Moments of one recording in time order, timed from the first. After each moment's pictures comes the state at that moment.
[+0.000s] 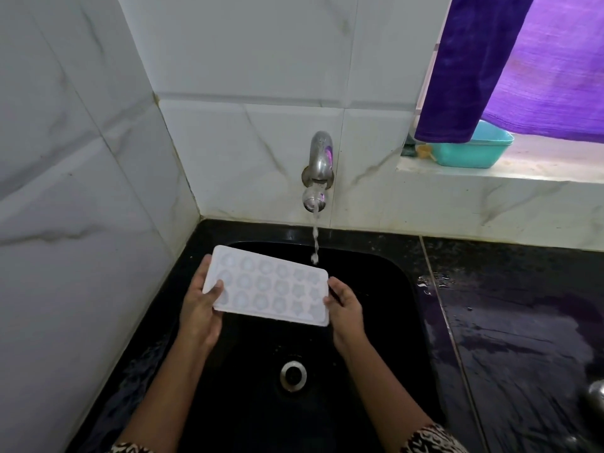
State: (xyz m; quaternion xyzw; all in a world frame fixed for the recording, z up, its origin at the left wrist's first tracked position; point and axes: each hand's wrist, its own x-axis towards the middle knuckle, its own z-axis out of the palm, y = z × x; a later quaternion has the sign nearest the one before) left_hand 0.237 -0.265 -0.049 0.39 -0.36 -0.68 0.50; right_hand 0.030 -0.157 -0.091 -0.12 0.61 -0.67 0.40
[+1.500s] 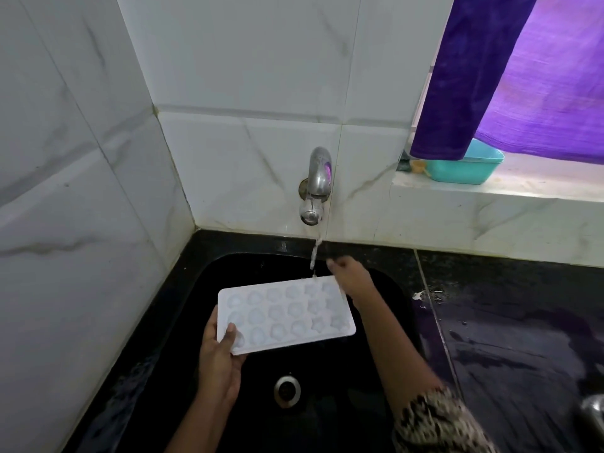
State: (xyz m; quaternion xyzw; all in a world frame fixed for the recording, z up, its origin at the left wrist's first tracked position) left_hand 0.219 -0.206 -0.079 0.44 -0.28 -0.69 0.51; right_hand -0.033 -0.204 -0.009 -0.32 0.83 -0.30 0.34
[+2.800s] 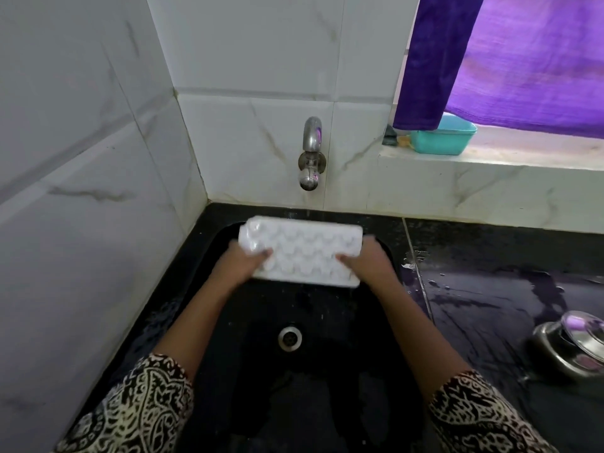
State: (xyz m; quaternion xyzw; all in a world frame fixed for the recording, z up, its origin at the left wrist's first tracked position) left_hand 0.219 -0.219 0.017 0.57 -0.68 -0.43 0.17; right_hand -0.006 -0.096 0.018 -0.37 0.84 -0.32 0.22
